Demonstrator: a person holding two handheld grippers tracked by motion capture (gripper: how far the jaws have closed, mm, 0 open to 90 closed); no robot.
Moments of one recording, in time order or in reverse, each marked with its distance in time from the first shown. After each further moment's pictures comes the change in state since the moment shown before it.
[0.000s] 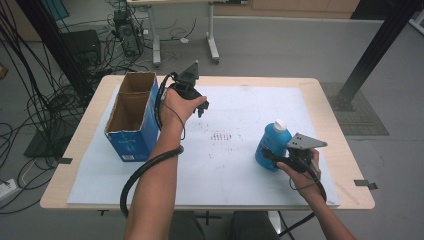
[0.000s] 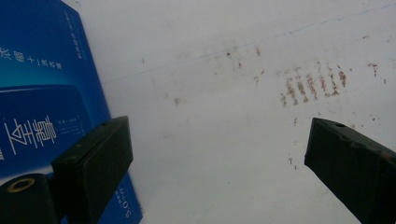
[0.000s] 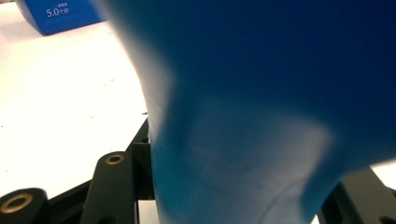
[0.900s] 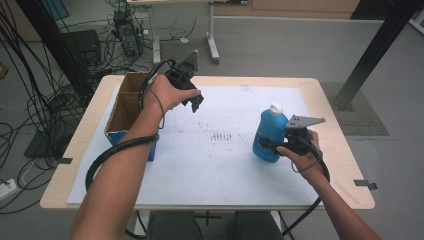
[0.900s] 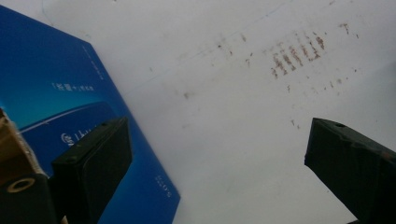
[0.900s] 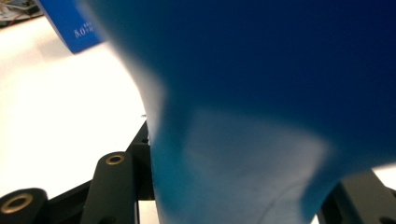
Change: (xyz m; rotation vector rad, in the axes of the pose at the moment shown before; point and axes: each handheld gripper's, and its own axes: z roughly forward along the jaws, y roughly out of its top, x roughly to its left) left arm 0.013 0.003 -0.052 0.019 -0.028 0.259; right arm -0.023 0.054 0.008 0.089 0.135 0.057
